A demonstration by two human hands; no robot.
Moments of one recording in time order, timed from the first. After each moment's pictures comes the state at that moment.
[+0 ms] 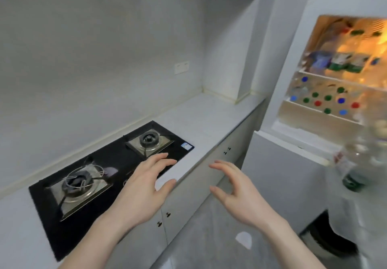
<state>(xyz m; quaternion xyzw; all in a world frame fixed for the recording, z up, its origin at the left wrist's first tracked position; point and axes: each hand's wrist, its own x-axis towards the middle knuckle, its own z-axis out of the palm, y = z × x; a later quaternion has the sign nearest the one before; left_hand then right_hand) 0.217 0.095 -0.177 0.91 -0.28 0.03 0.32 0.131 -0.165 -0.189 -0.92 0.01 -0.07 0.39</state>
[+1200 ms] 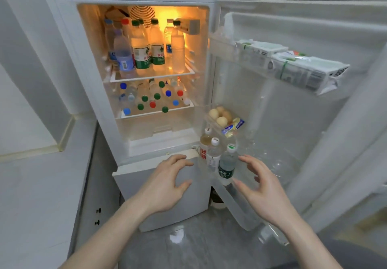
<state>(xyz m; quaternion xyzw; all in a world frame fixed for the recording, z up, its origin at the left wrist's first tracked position) 0.352 -0.473 -0.194 0.62 -0.74 -0.17 0.20 0.070 -0.497 -0.202 -0.72 0.54 -0.34 0.27</state>
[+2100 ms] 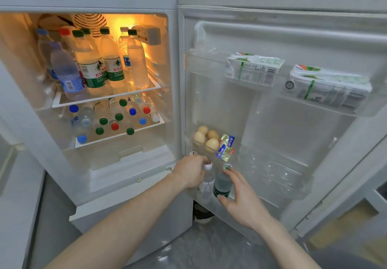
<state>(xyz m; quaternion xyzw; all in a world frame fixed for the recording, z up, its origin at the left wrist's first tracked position) 0.251 -0.705 -0.238 0.57 -0.81 -0.14 0.09 0.060 -0.604 -0.242 -0.71 0.62 -0.23 0.25</state>
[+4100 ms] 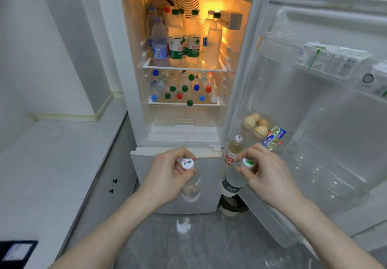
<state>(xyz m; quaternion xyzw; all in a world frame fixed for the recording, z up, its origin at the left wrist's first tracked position) 0.294 -0.484 -0.179 0.69 -0.54 -0.21 0.42 0.056 -0.591 -0.161 -0.85 0.43 -0.25 0.15</state>
